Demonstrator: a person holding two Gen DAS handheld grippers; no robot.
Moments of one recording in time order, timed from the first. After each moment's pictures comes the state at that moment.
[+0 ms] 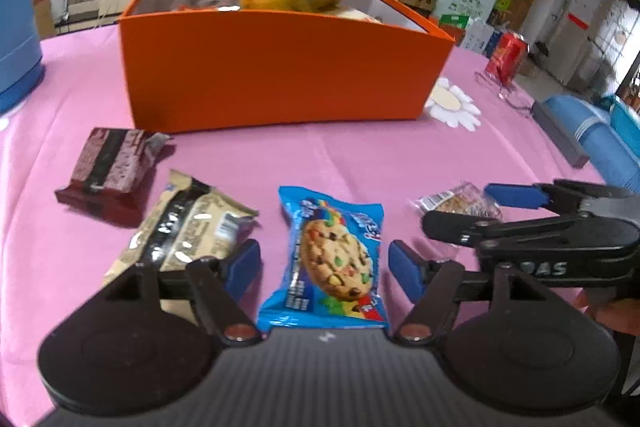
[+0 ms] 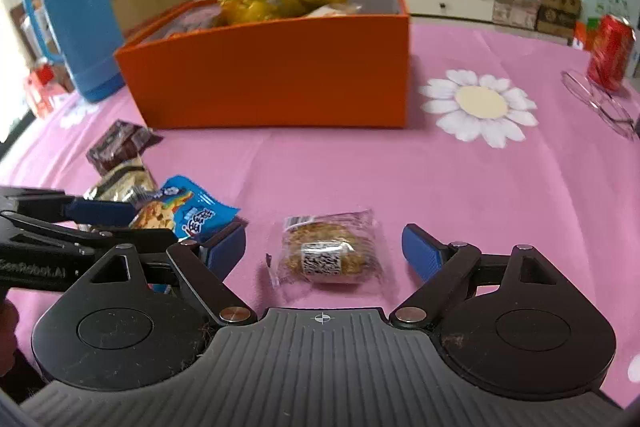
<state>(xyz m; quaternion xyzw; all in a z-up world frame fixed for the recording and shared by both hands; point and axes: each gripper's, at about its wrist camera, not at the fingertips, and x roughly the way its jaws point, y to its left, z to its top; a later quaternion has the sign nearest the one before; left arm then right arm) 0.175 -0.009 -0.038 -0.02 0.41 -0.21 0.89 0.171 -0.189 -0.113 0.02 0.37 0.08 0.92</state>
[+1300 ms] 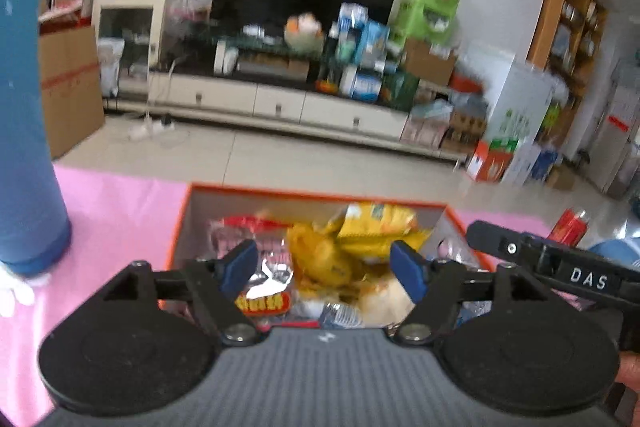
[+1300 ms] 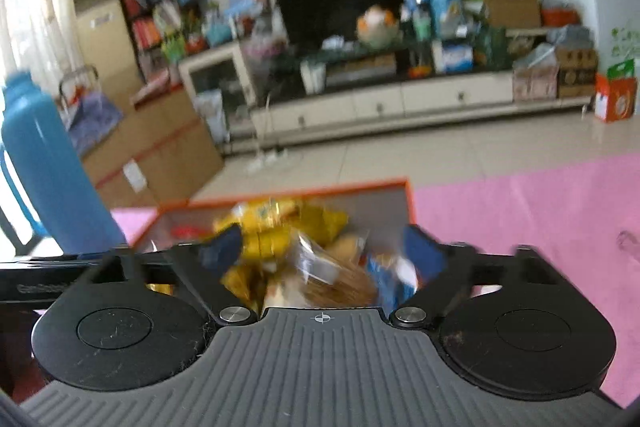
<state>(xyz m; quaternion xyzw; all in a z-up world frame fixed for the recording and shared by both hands) 0.299 0.002 0.063 -0.08 0.27 -0.12 0.95 0.316 -0.215 -0.028 0.11 0.22 0.10 0.96</state>
